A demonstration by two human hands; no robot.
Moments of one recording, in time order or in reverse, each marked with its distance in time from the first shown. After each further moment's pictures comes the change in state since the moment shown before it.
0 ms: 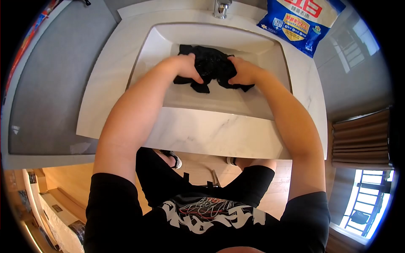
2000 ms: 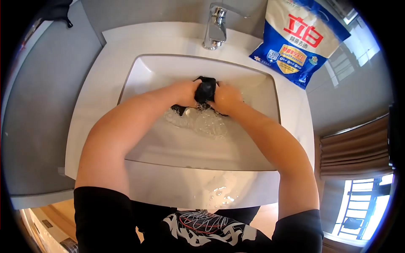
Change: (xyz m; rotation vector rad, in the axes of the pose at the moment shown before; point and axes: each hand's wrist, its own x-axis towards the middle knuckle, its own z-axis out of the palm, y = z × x) left_hand 0.062 0.010 -0.014 -0.078 0.187 0.376; right_hand 0.048 -0.015 -0.009 -0.267 0.098 0.153
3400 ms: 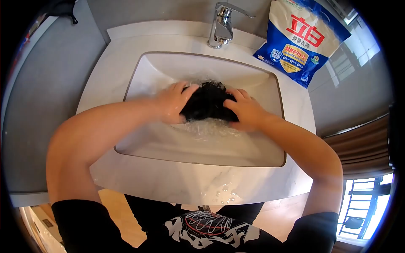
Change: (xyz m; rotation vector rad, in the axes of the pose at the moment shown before) left_hand -0.082 -0.005 -0.005 0.204 -0.002 0.136; right_hand -0.072 0.035 -0.016 -0.031 0.033 -0.412
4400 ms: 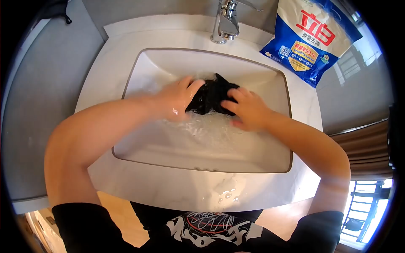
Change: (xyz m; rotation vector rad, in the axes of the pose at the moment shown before) left_hand 0.009 -0.006 -0.001 -0.058 0.132 0.088; right_hand 0.009 0.004 0.003 -0.044 0.138 -0.233
